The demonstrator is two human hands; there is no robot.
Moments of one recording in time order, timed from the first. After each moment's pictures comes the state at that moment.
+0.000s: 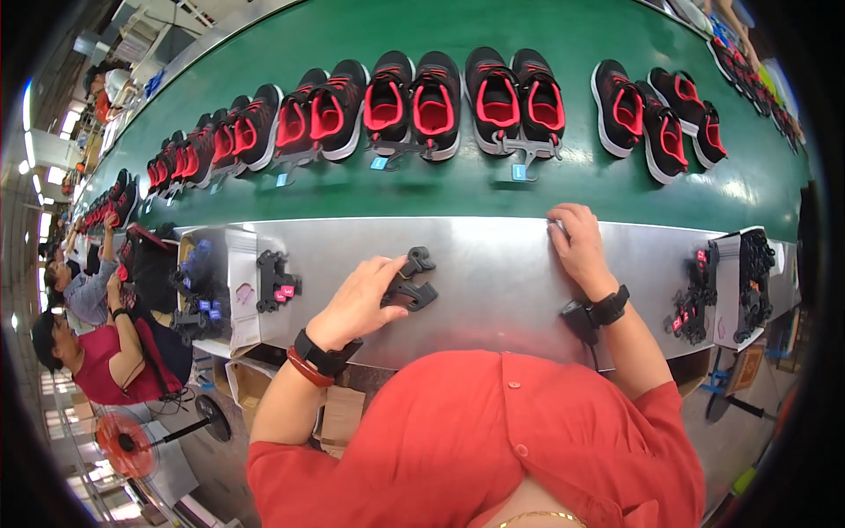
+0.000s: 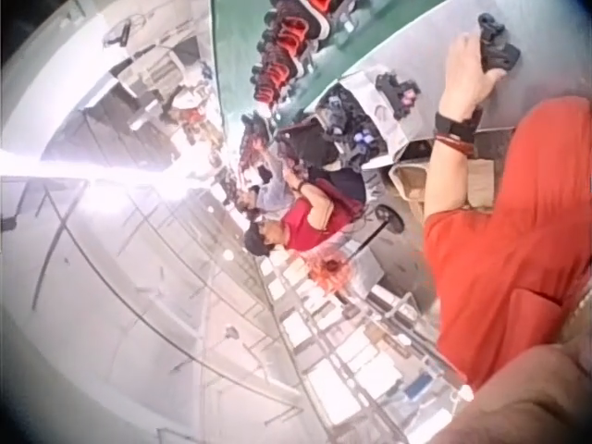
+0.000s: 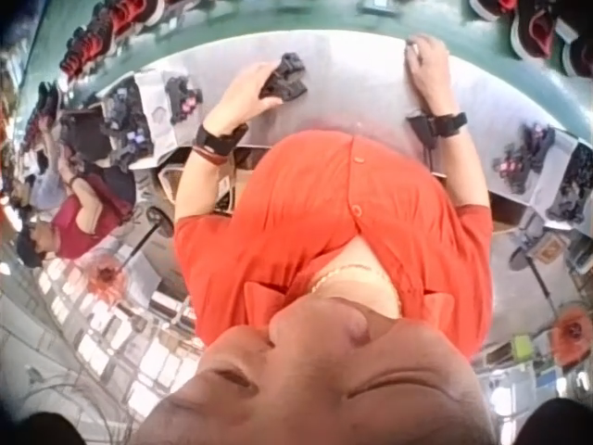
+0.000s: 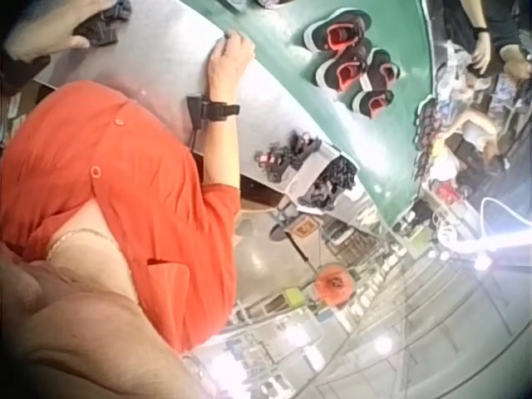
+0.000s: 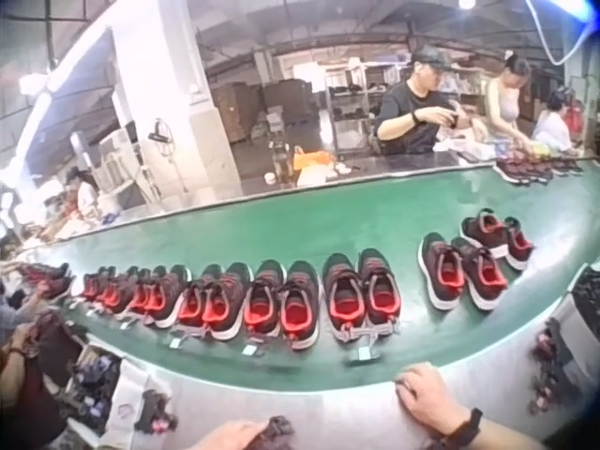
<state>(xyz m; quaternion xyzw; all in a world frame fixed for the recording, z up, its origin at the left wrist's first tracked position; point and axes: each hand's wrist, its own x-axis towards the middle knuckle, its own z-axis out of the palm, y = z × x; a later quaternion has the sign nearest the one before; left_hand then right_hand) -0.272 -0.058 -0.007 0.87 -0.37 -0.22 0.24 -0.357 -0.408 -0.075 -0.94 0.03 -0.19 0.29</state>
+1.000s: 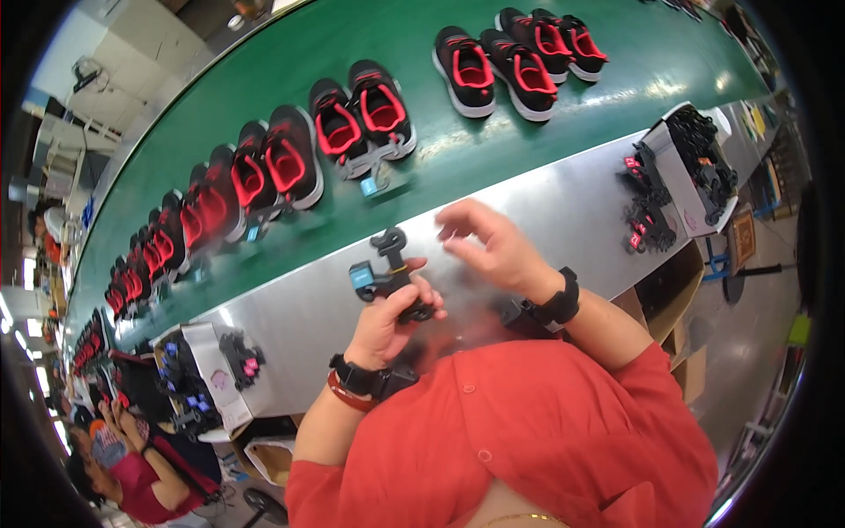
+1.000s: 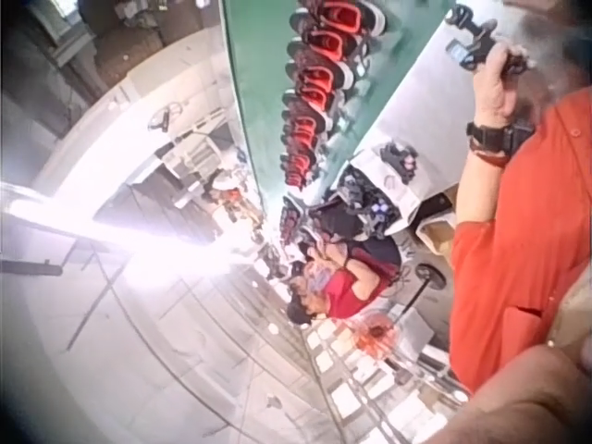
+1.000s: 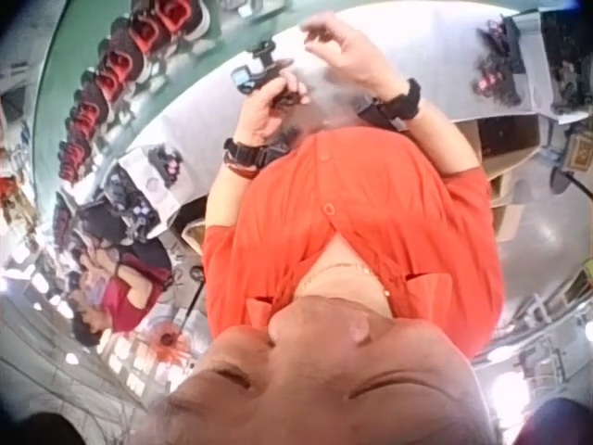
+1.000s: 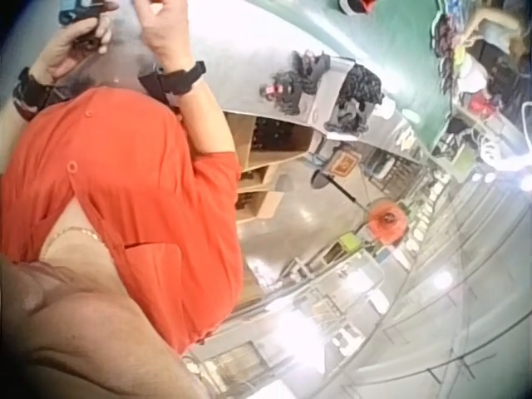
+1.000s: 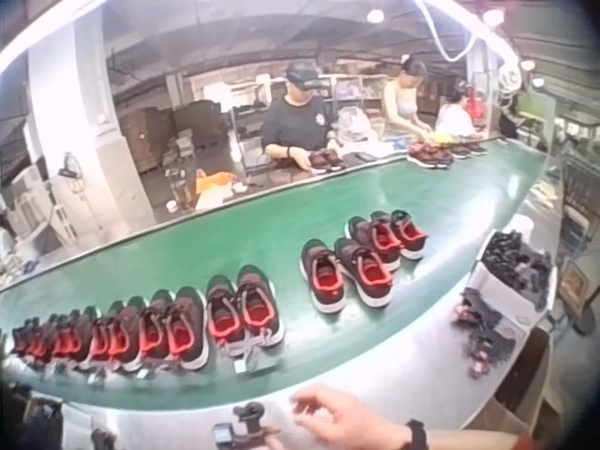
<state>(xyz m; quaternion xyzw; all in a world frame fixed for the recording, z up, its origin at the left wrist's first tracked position) -0.328 -0.188 -0.035 0.34 -0.03 -0.54 0.77 -0.399 -0.386 -0.025 -0.73 0.08 -0.16 0.66</state>
